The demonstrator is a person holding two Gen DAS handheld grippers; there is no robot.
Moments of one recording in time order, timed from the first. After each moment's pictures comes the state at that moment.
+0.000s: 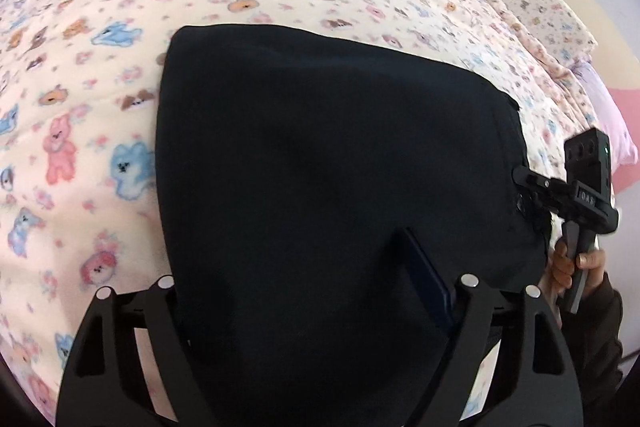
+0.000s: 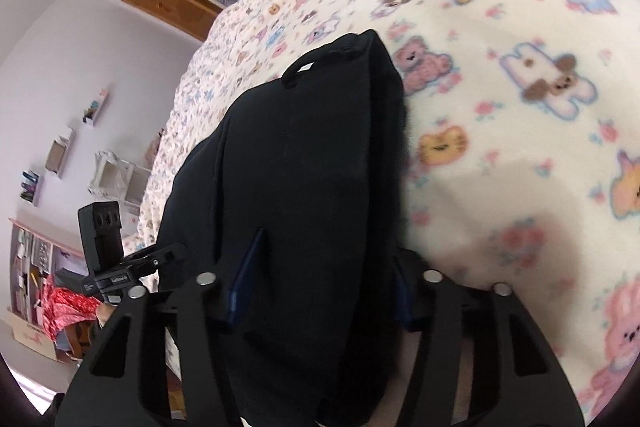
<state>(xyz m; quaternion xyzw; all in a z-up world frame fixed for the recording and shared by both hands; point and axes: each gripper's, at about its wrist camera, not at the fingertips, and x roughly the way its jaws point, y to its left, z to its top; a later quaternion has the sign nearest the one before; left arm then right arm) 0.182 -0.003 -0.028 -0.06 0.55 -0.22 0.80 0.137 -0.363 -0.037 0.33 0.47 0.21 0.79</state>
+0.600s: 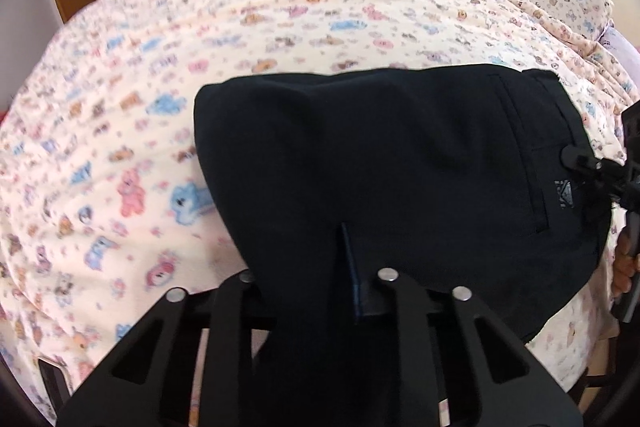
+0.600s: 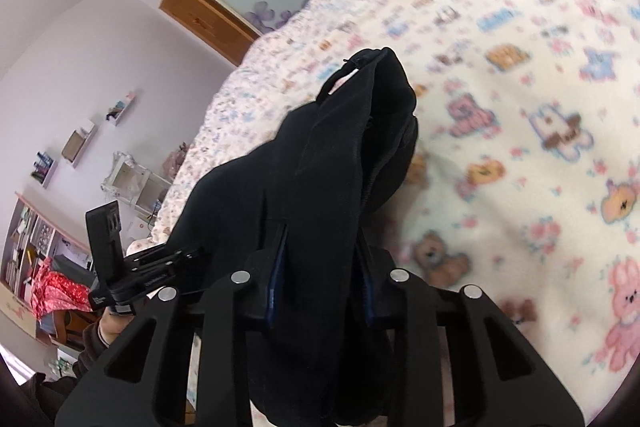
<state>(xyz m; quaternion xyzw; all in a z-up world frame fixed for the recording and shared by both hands) 0.146 -0.028 0.009 0.07 0.47 -0.14 0.87 0.118 -0.345 0.006 0.30 0.39 0.24 0.84</state>
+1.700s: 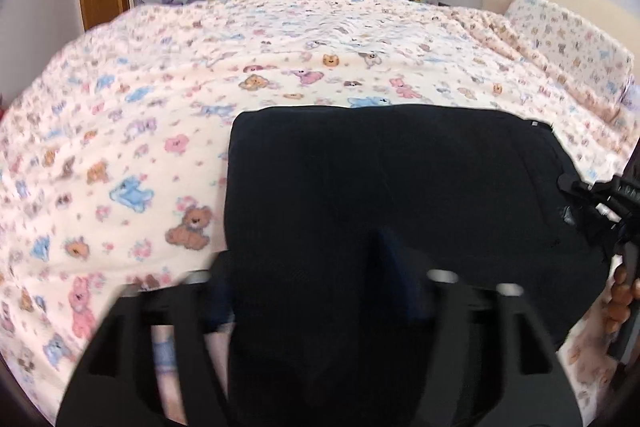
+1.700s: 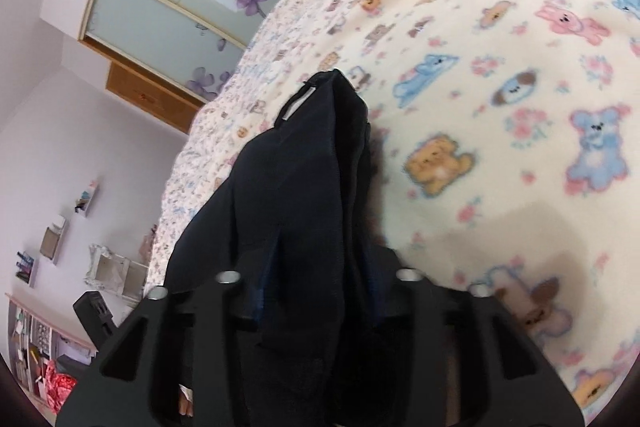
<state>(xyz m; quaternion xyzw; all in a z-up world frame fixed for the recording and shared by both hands) 0.236 -0.046 -0.010 -0.01 0.39 -0.12 0.91 0.211 -0.399 -0.032 0.39 0.37 0.10 0.84</state>
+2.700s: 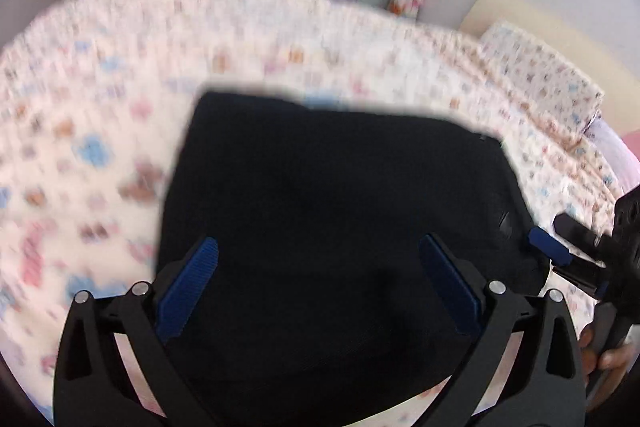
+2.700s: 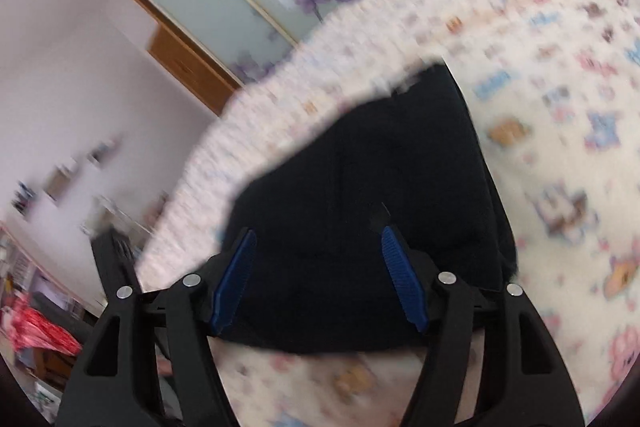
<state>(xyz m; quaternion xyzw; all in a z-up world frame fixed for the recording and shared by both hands) 0.206 -0.056 -0.005 -0.07 0.36 -0.17 0.91 0.153 -0.351 0.012 0.32 0.30 0.17 0.88</state>
